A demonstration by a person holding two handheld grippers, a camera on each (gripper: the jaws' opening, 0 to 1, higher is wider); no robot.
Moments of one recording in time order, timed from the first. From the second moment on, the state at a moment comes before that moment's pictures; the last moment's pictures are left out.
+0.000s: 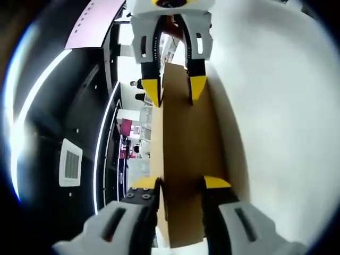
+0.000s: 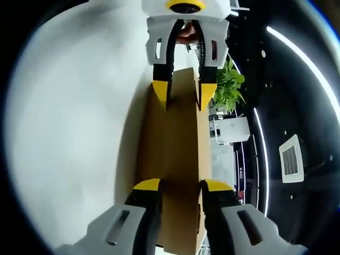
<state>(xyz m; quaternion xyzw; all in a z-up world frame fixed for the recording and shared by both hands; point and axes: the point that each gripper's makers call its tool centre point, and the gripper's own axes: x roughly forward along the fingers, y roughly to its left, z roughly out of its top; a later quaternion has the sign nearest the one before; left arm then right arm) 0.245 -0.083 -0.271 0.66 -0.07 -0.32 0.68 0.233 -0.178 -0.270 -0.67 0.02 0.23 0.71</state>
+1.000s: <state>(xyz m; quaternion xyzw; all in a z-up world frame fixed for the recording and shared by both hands) 0.244 -0.083 -0.259 0.64 -0.06 -0.33 0.69 0.232 -0.172 -0.260 -0.66 0.03 0.25 0.71</state>
